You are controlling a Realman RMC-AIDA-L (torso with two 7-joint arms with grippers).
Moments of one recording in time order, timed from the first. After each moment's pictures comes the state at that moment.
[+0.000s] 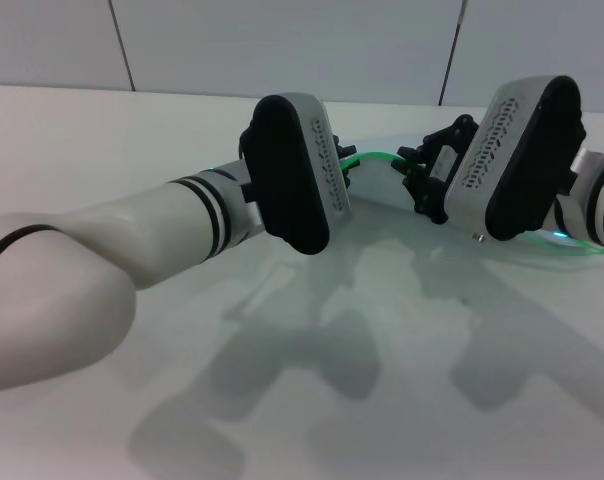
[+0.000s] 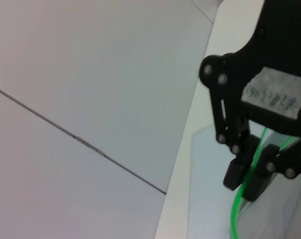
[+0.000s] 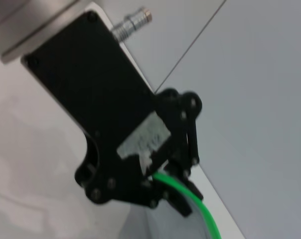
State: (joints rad) left arm -0.46 -2.03 2.05 1.15 2.60 0.14 -2.16; right arm 0.44 2.03 -1.81 -1.24 -2.25 -0.52 1.90
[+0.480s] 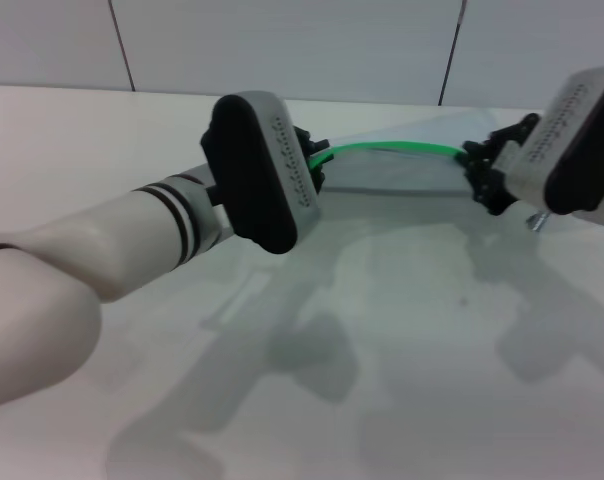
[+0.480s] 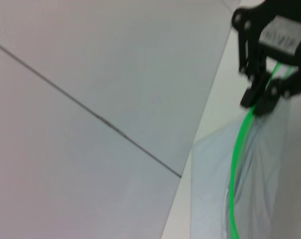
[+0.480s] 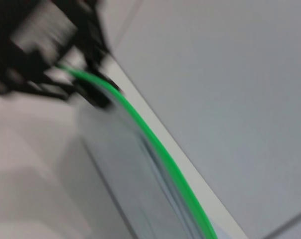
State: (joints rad) left arm -0.37 -2.02 2.02 1.22 2.60 0.14 -2.15; right arm 0.42 2.03 -1.69 -1.17 -2.26 -0.52 1.90
